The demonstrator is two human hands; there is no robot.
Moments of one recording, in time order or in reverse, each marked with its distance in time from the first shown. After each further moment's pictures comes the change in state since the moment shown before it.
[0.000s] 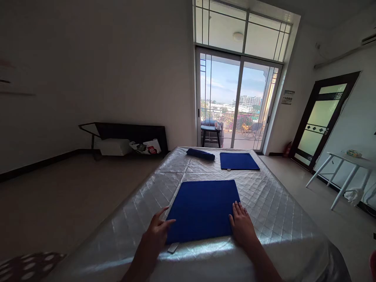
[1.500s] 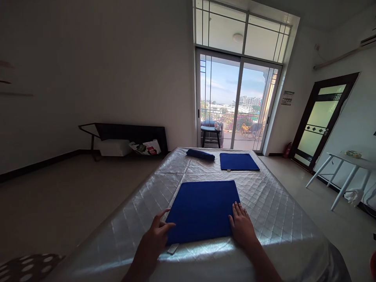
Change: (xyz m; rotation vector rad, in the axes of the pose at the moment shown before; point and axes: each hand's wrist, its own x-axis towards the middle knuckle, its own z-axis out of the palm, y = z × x) left_hand -0.002 -0.010 0.004 0.031 0.039 0.139; right_hand -0.001 -0.002 -0.003 0.008 -0.013 0.010
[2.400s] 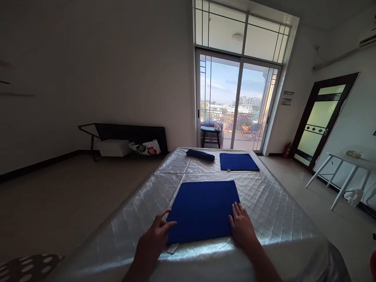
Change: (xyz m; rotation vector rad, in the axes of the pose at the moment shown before) left_hand -0.002 0.003 -0.001 0.104 -0.040 -0.030; right_hand 0.002 0.003 0.003 0.004 0.026 -0.015
